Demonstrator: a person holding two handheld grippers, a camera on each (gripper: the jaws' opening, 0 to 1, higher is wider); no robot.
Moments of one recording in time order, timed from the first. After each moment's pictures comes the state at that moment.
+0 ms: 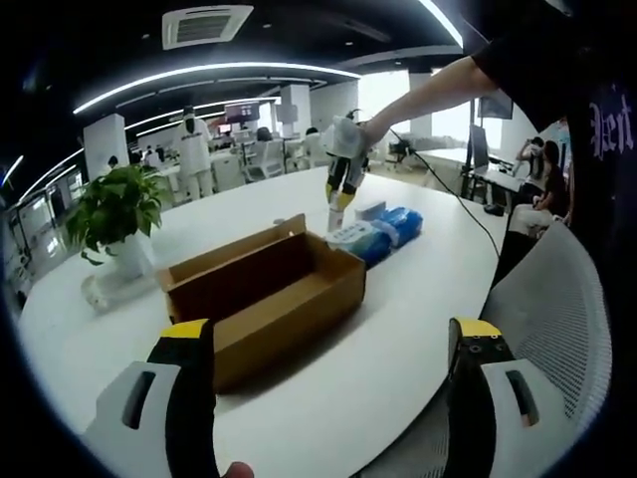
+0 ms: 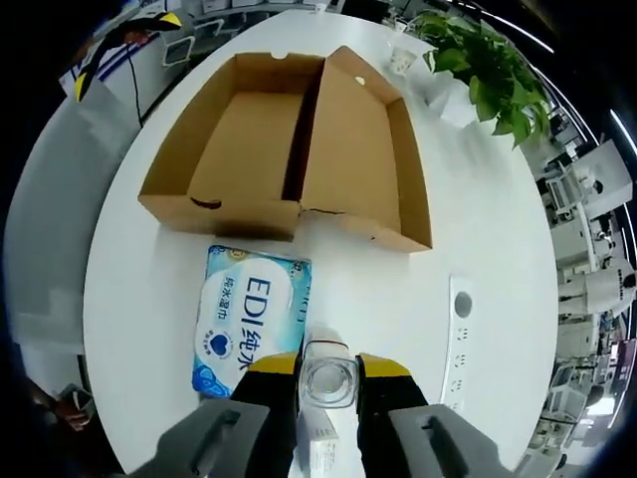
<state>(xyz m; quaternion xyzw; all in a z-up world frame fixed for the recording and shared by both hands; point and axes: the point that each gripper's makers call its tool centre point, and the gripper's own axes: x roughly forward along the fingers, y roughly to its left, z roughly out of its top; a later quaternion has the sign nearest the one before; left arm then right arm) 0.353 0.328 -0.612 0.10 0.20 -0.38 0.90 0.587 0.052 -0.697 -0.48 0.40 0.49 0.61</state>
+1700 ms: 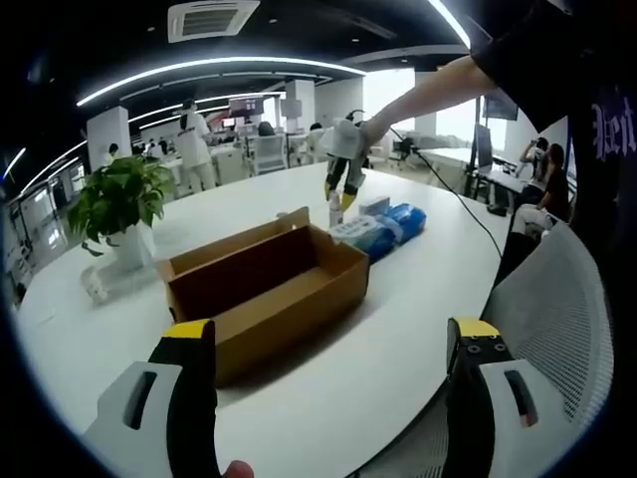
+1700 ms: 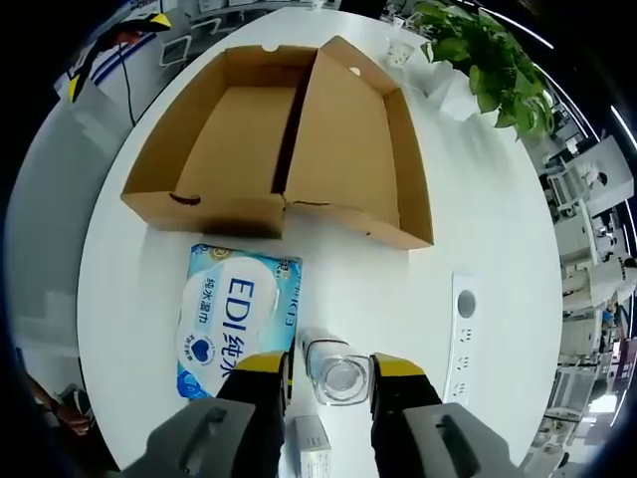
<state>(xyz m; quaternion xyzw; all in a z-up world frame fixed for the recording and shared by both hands) 0.354 0.331 -0.618 0.09 0.21 -0.37 0.90 0.596 0.053 -0.709 -0.48 0.40 0.49 0.61</state>
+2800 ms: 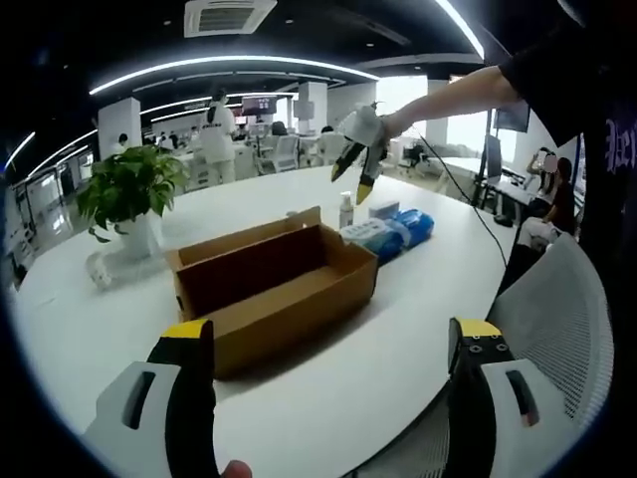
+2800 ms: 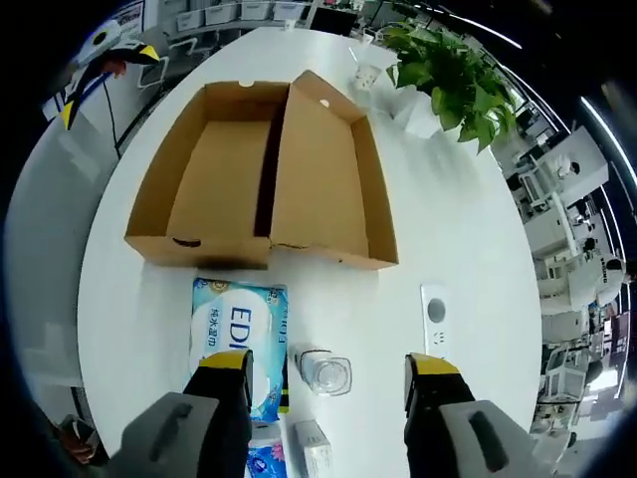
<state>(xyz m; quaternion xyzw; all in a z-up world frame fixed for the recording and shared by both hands) 0.358 0.347 -0.620 0.07 0.21 -0.35 0.91 0.592 0.065 -0.664 -0.45 0.37 0.46 0.67</state>
